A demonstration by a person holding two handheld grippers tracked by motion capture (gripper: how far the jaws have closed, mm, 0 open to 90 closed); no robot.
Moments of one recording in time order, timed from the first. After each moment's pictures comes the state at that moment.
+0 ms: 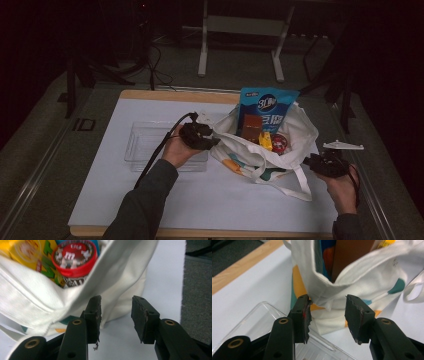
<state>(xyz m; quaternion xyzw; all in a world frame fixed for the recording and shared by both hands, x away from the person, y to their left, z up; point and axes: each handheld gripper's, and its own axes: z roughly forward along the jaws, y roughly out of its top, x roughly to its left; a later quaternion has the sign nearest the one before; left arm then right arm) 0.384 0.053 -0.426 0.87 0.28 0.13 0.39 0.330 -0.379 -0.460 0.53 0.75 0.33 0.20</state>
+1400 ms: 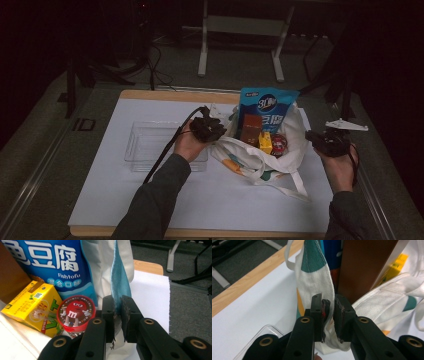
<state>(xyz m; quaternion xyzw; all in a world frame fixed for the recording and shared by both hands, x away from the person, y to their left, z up) 0.397 0.019 -0.419 0.87 0.29 0.17 0.37 0.363 -0.364 -0.416 0.51 0.73 0.38 0.26</state>
